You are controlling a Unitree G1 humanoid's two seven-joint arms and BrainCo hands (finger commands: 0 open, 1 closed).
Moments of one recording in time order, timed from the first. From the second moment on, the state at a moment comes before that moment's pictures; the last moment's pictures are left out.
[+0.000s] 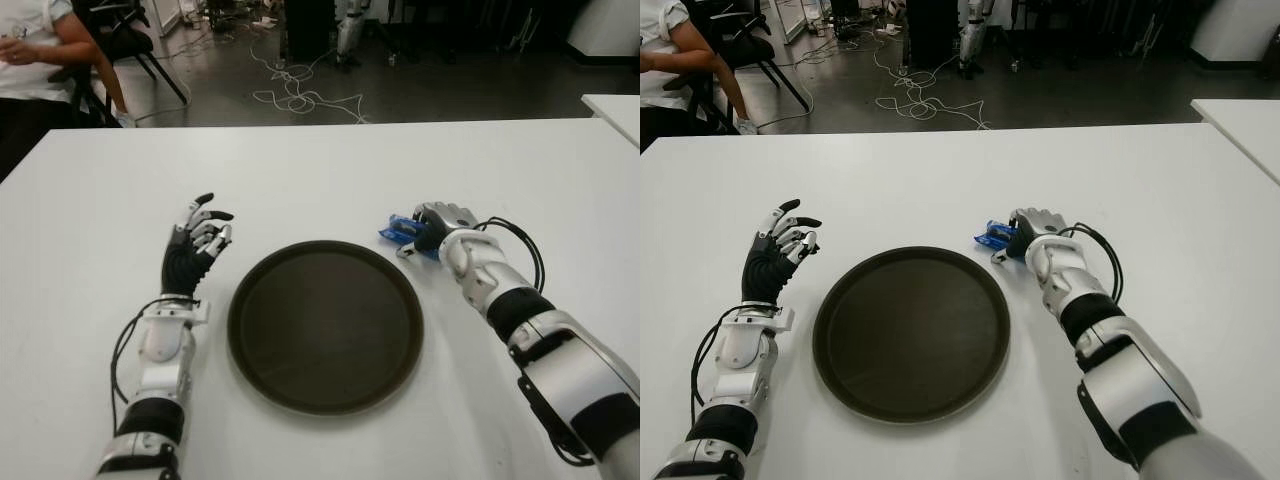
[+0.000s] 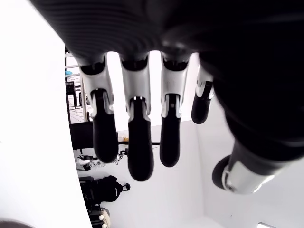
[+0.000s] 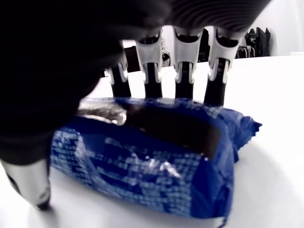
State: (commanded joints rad) left arm -0.28 0.10 0.15 0.75 -0.06 -0.74 -0.08; right arm -0.71 -0.23 0.49 1.14 -0.65 0.04 -0.14
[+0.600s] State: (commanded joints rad) left arm -0.27 0.10 0.15 0.73 -0.07 -0.71 -0.09; right arm -0.71 -0.25 0.50 1.15 -0.66 -0.13 -0.30
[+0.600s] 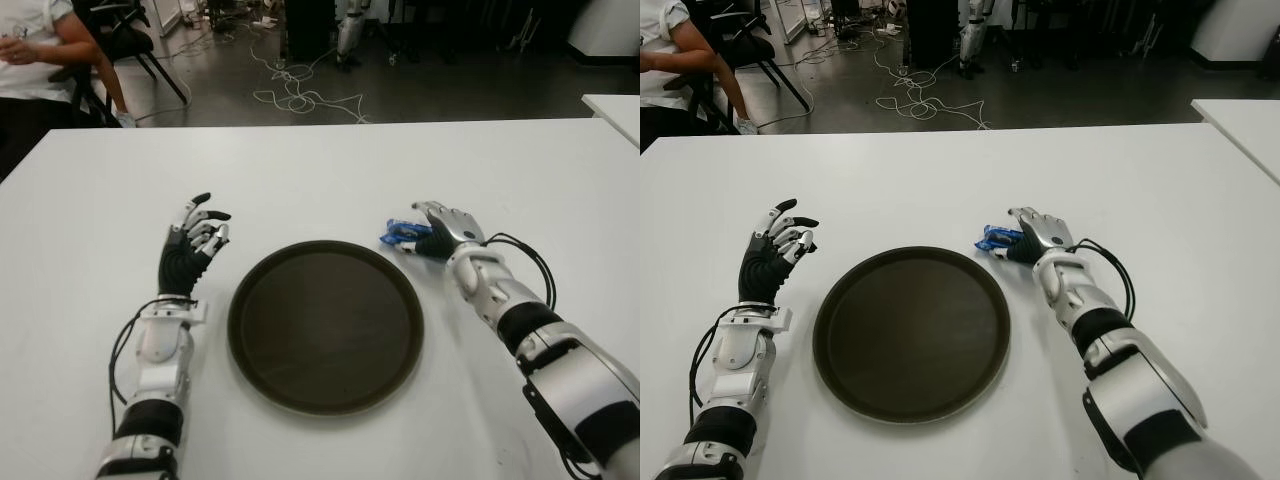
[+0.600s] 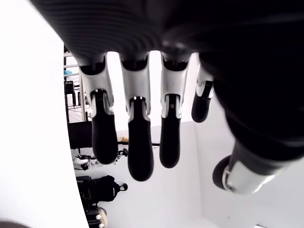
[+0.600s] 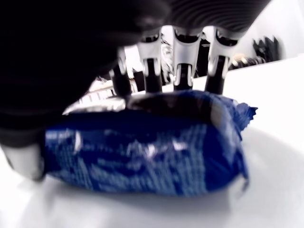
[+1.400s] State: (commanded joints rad) left arm -0.26 0.10 0.15 0.71 -0.08 -0.71 -0.11; right arm -0.67 -0.21 0.36 1.15 -0.54 -0.25 -0.49
